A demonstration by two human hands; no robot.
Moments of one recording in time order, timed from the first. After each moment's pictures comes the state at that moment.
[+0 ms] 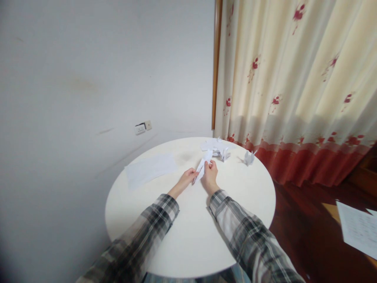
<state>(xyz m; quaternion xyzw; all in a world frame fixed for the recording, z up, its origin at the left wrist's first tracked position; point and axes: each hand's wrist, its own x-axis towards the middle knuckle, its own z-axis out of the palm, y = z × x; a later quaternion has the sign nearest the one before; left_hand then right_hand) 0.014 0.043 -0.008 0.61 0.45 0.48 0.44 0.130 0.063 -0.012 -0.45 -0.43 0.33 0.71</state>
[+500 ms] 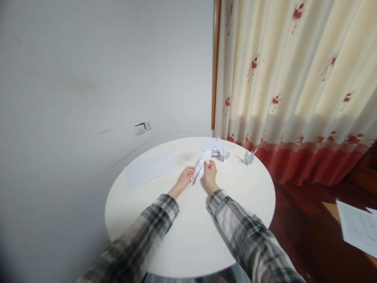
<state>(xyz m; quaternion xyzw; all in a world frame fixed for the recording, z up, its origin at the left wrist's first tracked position) 0.013 0.048 -0.013 0.57 0.48 0.51 0.43 0.129 0.065 -0.012 -0.46 -0.42 0.34 0.70</state>
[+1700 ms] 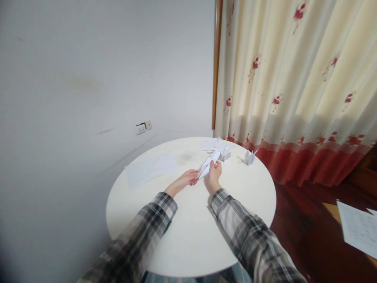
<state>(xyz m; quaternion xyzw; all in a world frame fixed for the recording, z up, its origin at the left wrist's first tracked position) 0.009 0.040 -0.007 0.57 0.42 0.38 0.59 0.143 0.075 -0.021 -0.46 -0.31 0.34 0.76</state>
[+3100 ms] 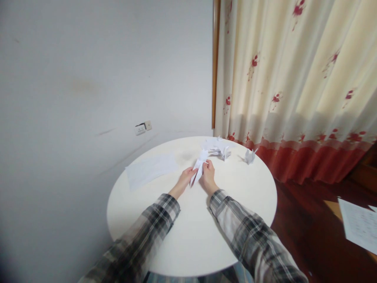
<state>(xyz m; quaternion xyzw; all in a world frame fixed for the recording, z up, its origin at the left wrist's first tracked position) 0.017 0.039 -0.005 0.54 0.48 0.51 0.47 0.120 0.065 -0.019 -0.42 -0.45 0.37 0.70</state>
